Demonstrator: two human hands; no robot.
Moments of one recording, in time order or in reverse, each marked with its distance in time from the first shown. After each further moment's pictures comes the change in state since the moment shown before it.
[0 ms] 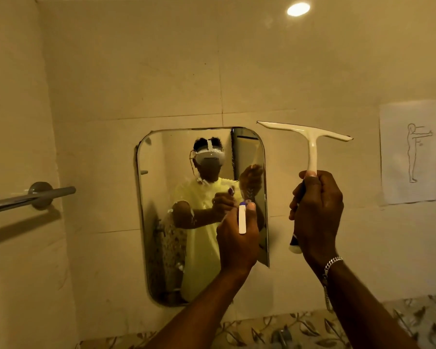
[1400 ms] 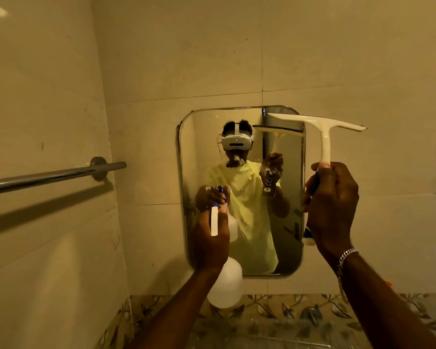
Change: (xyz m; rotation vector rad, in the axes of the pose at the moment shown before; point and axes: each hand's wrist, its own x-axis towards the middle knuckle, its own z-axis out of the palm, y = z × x) left_hand 0.001 -0.060 -0.130 0.202 0.147 -0.038; right_hand -0.045 -0.003 0.028 0.032 -0.101 0.013
